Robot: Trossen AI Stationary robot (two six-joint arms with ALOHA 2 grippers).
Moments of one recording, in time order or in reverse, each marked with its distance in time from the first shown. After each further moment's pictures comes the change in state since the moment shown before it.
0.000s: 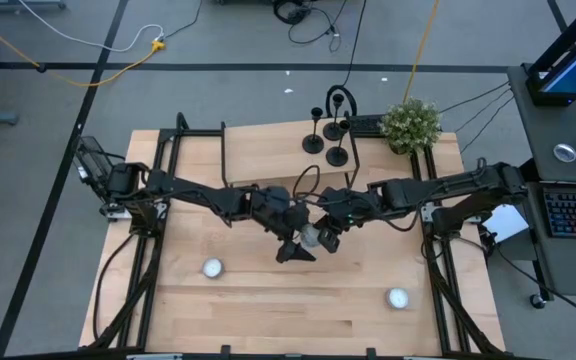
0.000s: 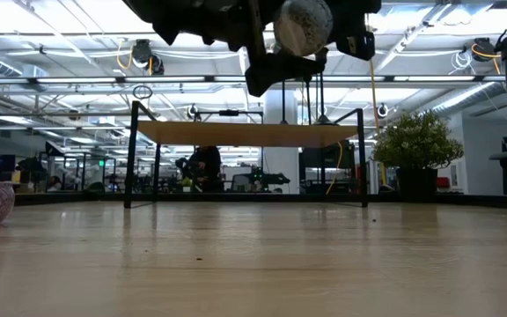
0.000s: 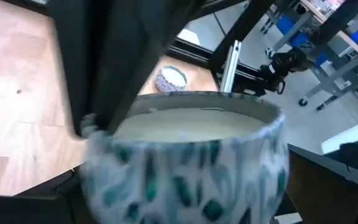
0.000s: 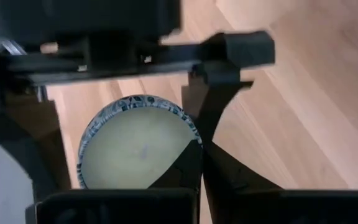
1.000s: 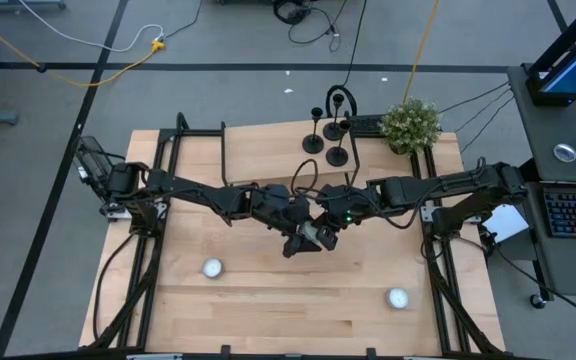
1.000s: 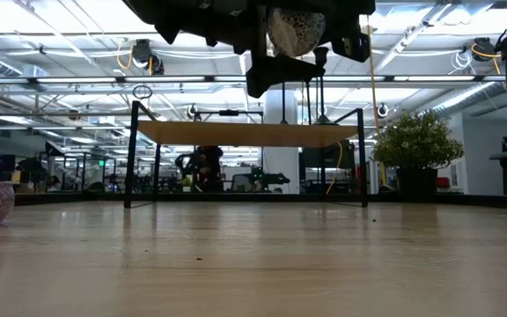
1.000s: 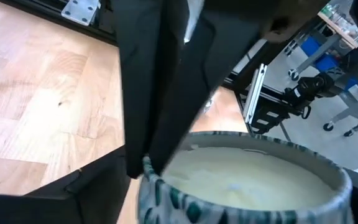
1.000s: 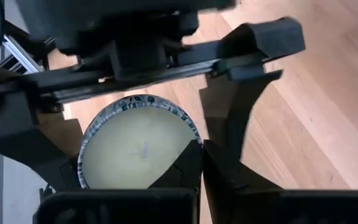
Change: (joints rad) left arm 0.004 0.000 0.000 0.032 -0.117 -0.040; right arm -0.026 0.002 -0.001 0.034 -0.027 -0.001
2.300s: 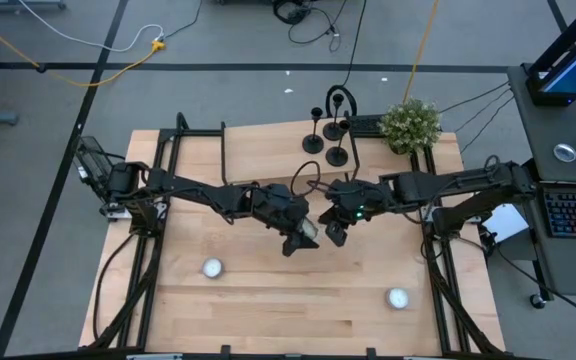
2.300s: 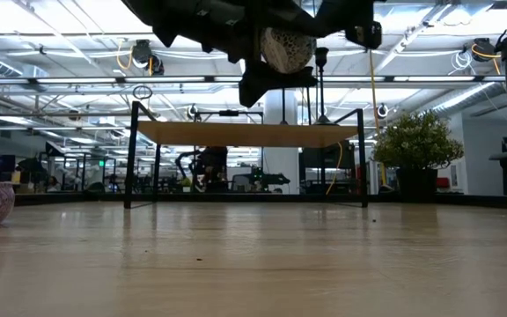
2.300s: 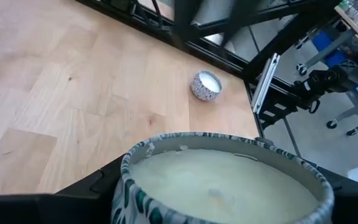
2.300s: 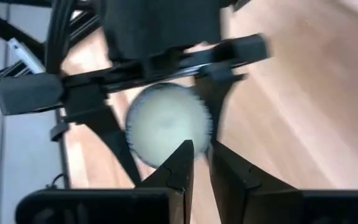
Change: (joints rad) left arm 0.012 0.000 -0.001 -0.069 0.003 -0.036; right arm 0.001 -0.086 -0.001 -0.062 0.020 -0.015
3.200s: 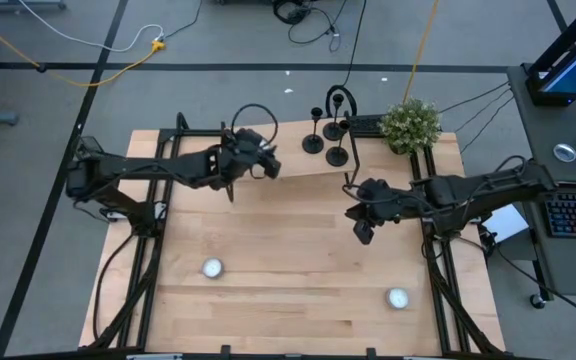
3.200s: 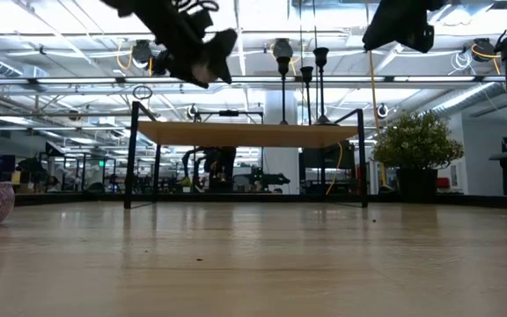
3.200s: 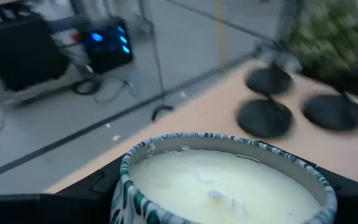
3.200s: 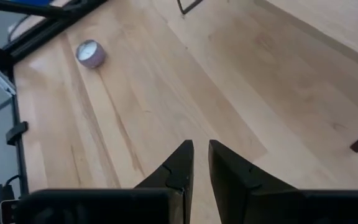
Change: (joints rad) left arm 0.222 -0.328 -0.084 -0.305 -0.998 0.126; right arm 0.083 -0.261 -0.201 -0.086 0.216 0.074
